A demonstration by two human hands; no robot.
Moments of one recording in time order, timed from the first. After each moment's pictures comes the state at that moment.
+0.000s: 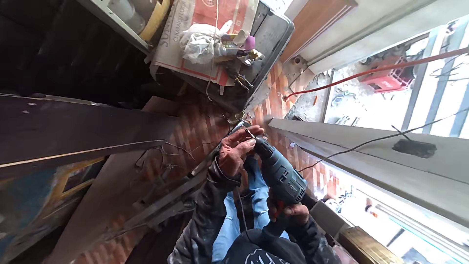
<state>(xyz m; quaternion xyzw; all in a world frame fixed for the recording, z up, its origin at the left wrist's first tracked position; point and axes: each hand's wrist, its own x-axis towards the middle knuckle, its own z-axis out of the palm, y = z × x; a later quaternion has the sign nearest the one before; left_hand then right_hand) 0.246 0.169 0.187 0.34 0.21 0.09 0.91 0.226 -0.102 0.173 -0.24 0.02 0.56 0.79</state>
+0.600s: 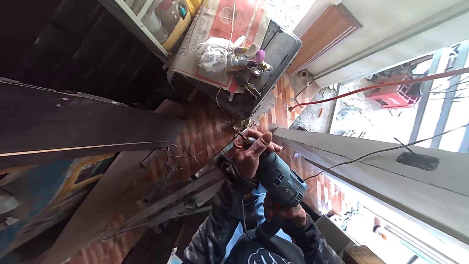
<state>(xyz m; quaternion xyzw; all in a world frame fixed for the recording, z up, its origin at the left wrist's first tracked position) 0.255 0.150 0.224 0.35 0.17 0.26 0.88 0.228 -0.069 0.190 -0.25 -0.07 0.58 0.78</state>
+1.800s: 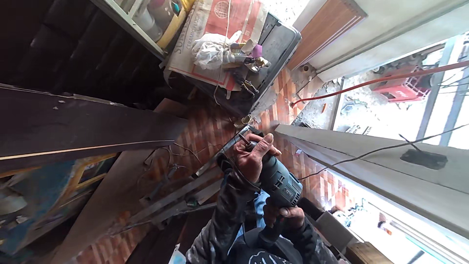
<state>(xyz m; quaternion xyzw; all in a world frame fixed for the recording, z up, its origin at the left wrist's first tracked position) 0.271 0.121 0.226 0.35 0.28 0.24 0.86 0.220 -0.095 0.173 -0.17 0.00 0.56 0.81</state>
